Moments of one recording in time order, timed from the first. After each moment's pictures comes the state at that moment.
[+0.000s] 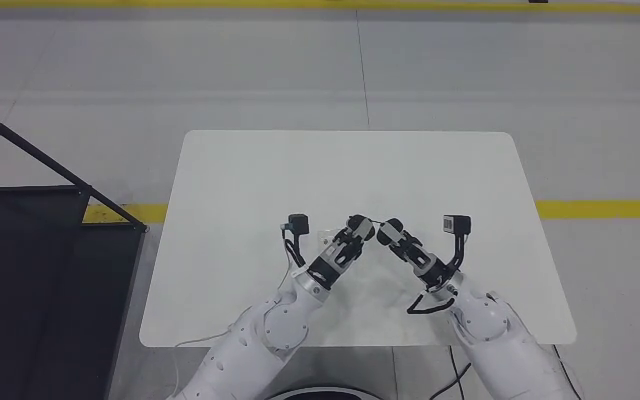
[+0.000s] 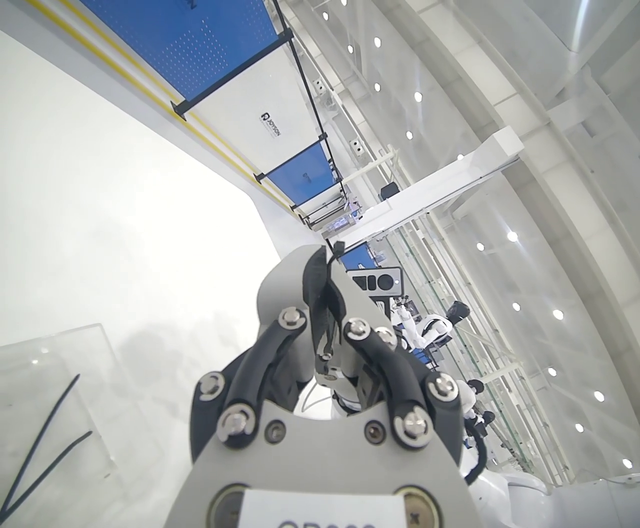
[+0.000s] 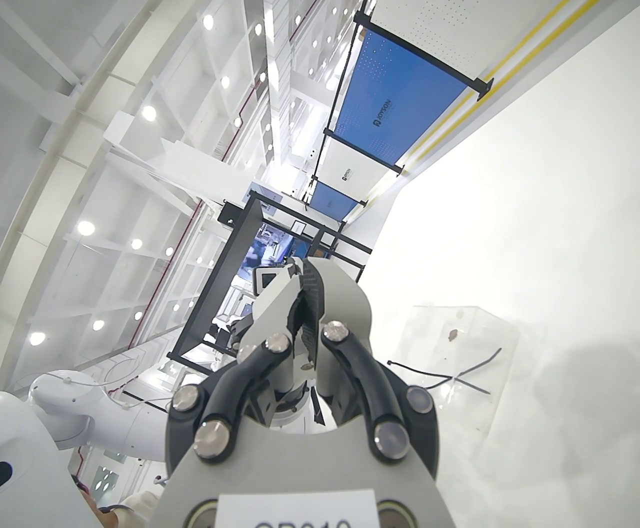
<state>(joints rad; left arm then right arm) 1.20 -1.38 -0.87 -1.47 0.33 -0.39 0.18 -1.24 -1.11 1.14 -1.44 0.16 -0.70 0.37</state>
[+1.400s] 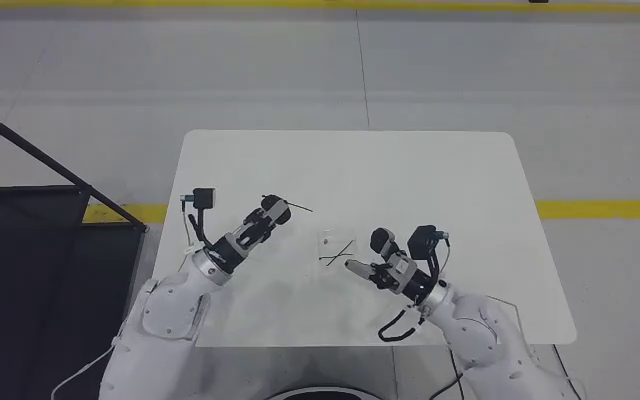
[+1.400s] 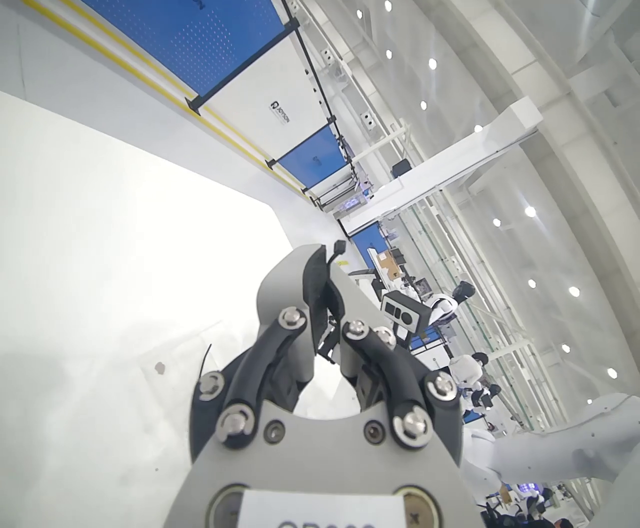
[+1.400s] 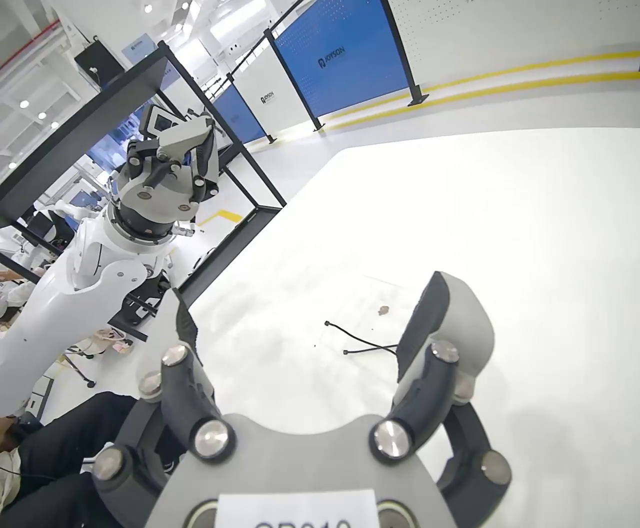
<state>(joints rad) 1.42 -1.26 -1.47 -1.80 0.11 -0.40 -0.50 -1.37 -1.11 1.18 -1.75 -0.65 -0.49 0.21</state>
